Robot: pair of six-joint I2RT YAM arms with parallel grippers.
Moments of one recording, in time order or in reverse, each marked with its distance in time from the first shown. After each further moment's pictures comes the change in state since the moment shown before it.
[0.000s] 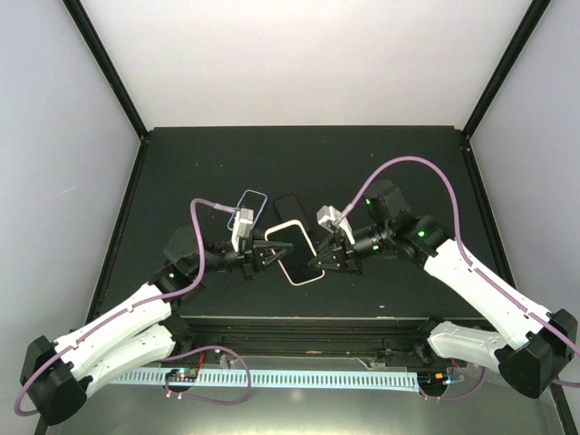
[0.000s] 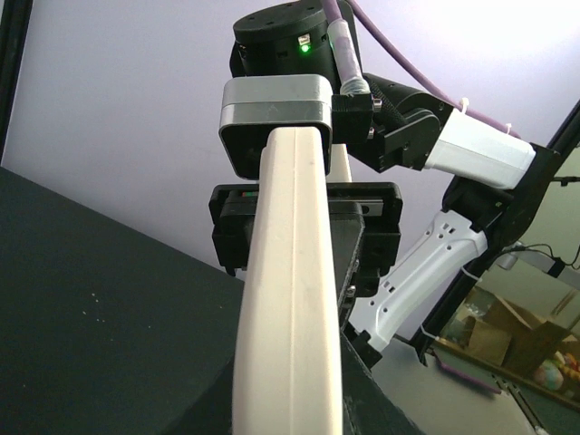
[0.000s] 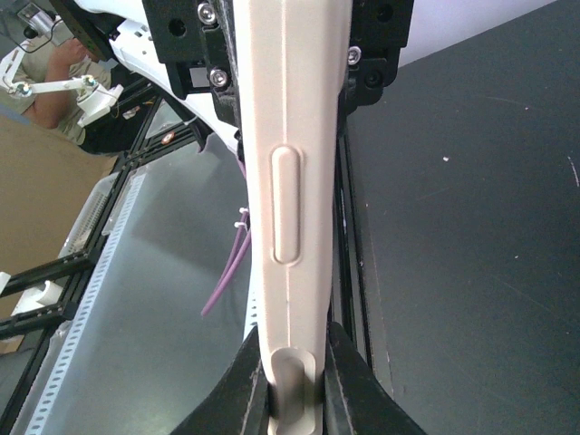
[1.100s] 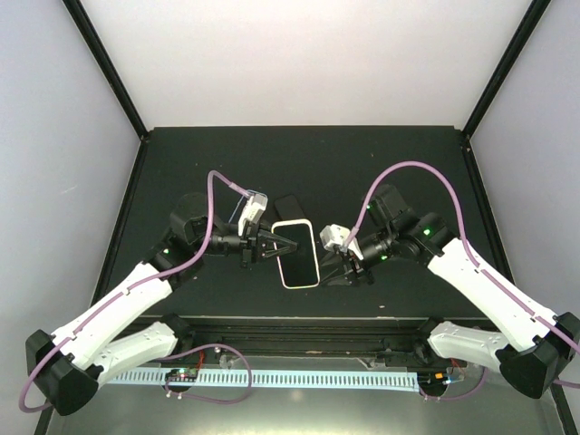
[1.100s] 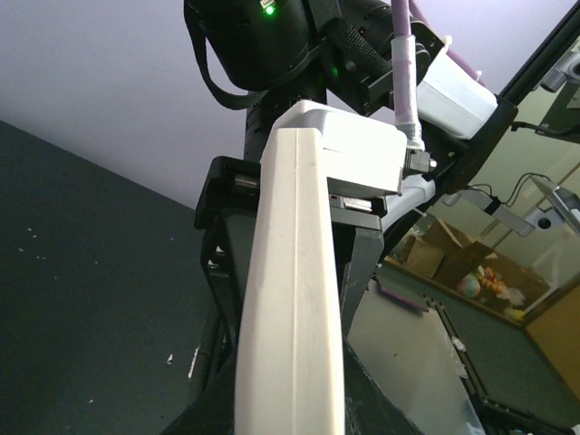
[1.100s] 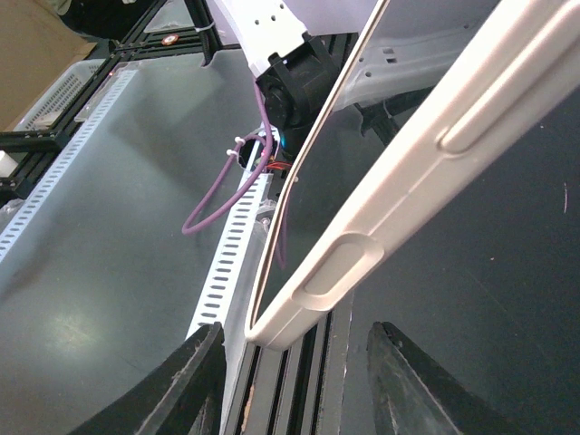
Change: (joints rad) left arm 0.085 0.122 0.289 -0.411 0.284 0.081; right arm 0.017 -0.005 0.075 -0.305 0.043 -0.499
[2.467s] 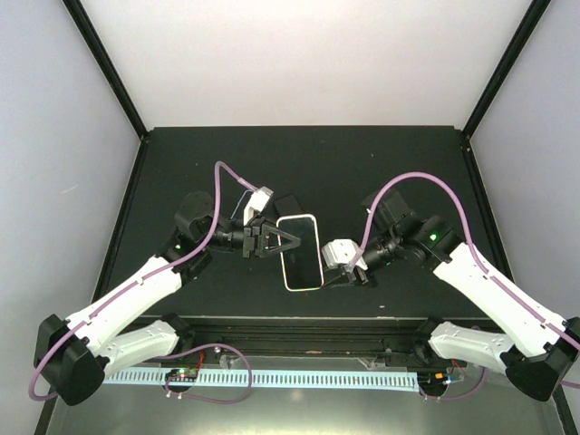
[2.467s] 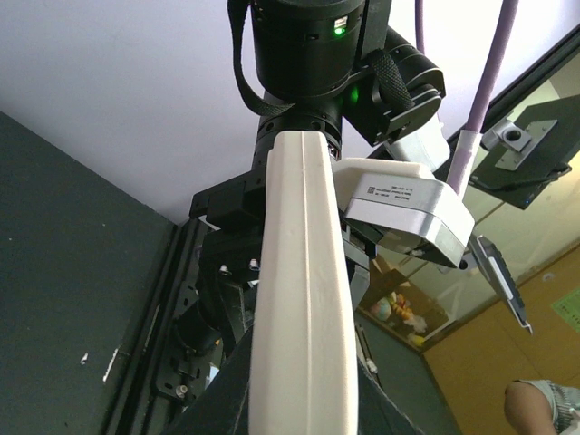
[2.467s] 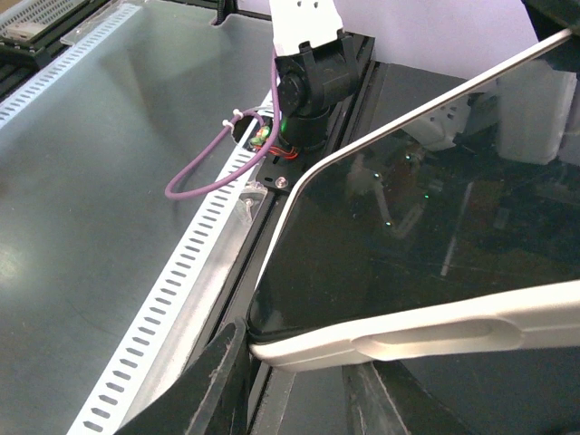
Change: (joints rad) left arm 0.008 0.088 -0.050 0.285 0.090 -0.378; right arm 0.051 -0.028 0.035 -0.055 0.084 -0.256
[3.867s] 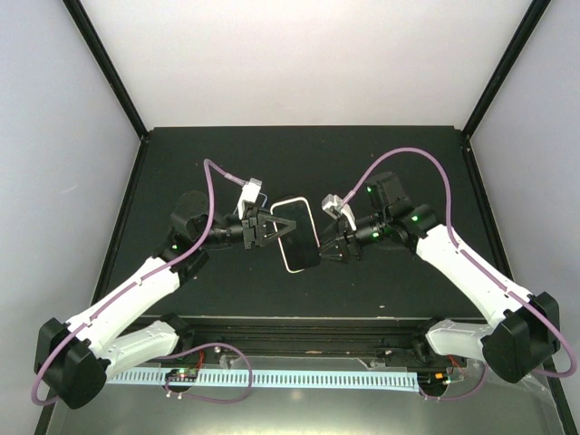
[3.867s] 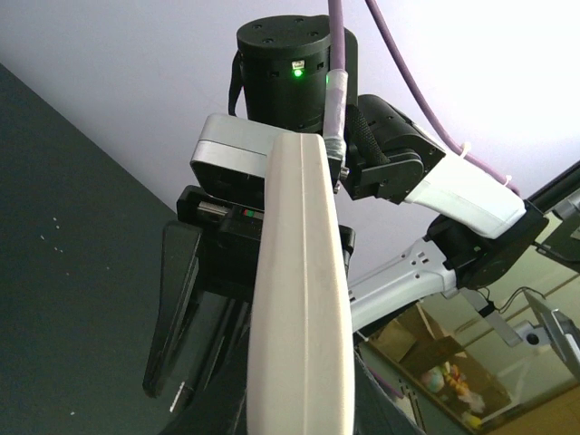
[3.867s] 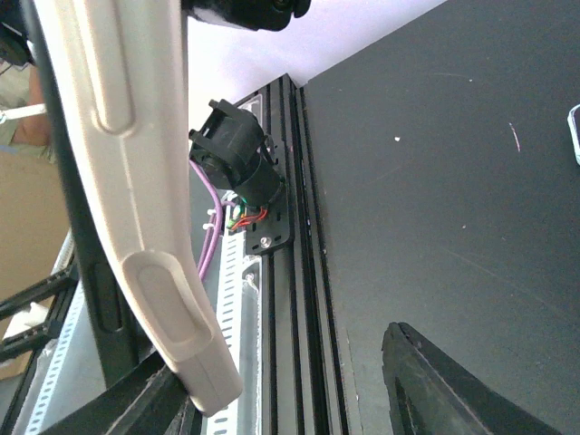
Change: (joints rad) left arm 0.047 -0.010 -0.028 -0.021 -0.158 0.047; right arm -0.195 0.145 -0.108 0.353 -0.169 0.716
